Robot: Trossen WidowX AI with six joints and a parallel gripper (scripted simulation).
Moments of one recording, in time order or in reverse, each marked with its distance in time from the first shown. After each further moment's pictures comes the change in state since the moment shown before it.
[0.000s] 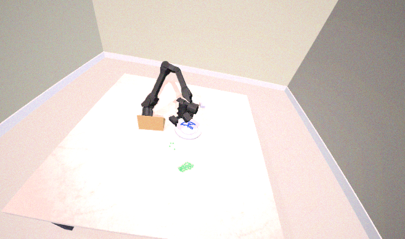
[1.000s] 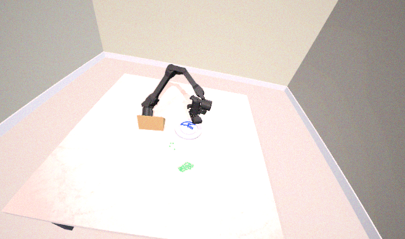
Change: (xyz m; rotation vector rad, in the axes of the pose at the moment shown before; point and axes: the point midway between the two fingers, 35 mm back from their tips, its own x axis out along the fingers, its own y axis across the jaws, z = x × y) arm -0.023 0.070 0.050 -1.094 -0.014 -0.008
